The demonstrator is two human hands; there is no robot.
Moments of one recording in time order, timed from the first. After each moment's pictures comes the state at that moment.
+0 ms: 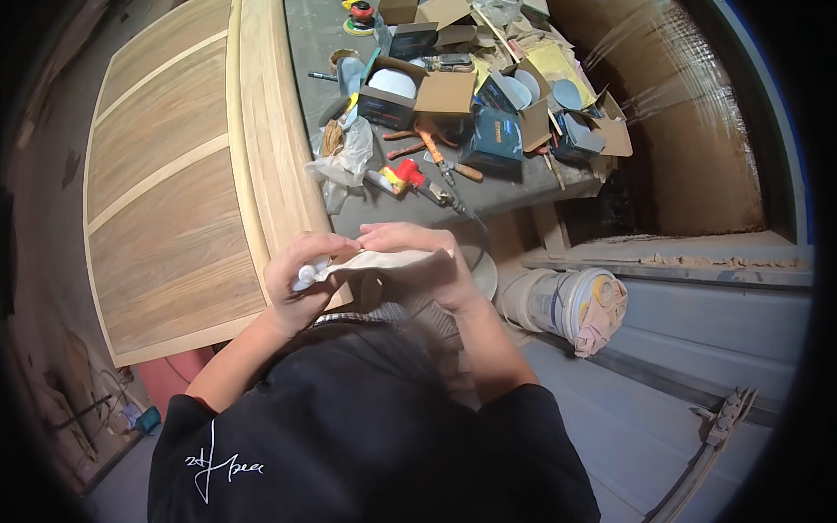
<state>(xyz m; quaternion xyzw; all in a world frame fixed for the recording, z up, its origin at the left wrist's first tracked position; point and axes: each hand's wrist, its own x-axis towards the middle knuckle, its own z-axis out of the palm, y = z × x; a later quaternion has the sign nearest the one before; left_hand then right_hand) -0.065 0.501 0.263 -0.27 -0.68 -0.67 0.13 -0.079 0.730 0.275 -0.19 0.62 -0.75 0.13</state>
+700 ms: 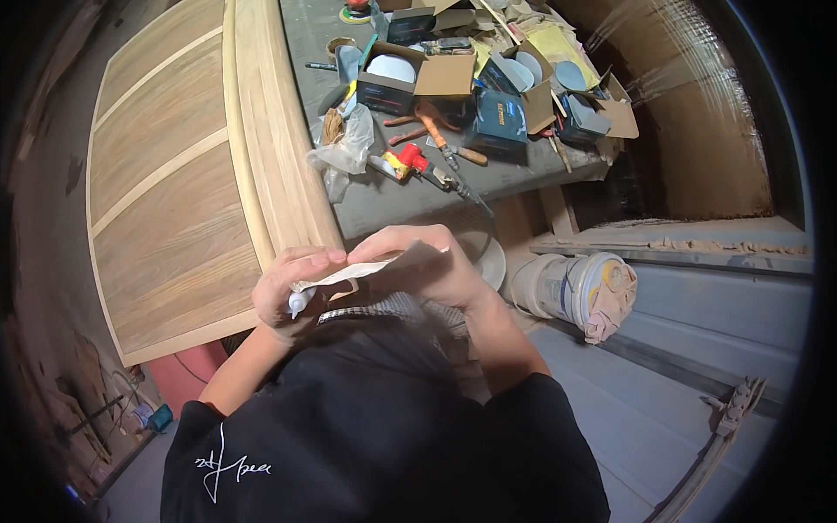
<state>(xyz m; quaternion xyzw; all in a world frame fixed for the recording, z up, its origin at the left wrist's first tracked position) -0.041 0.489 0.278 -0.31 -0.73 -0.57 0.18 -0.066 0.723 0.303 -0.20 0.62 -0.73 0.20</state>
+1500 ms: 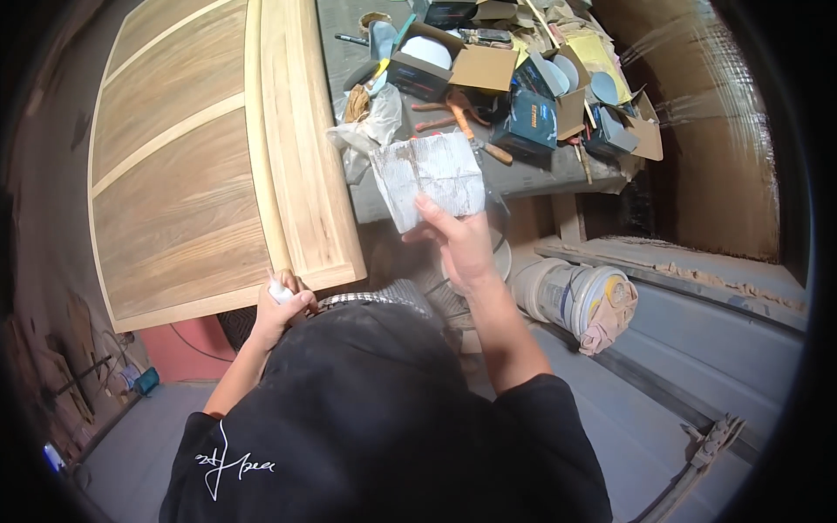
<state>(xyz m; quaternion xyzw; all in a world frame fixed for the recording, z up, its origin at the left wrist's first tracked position) 0.032 0.422 0.172 0.16 -0.53 -0.81 -0.18 -0.088 0.705 0.260 0.13 0.54 -0.82 0.12</state>
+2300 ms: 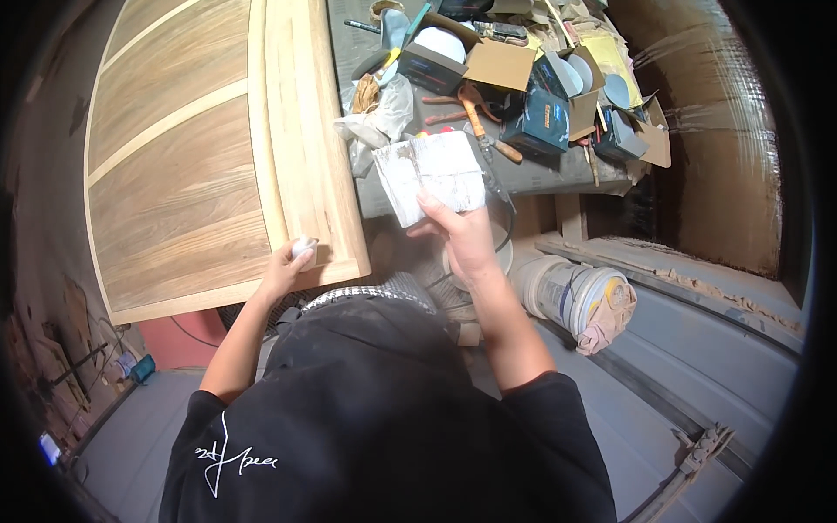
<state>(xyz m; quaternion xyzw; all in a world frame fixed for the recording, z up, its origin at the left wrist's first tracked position) 0.005 0.389 0.045 0.16 -0.71 -0.66 -0.20 -0.106 0.697 0.234 0.13 0.56 -0.81 0.15</state>
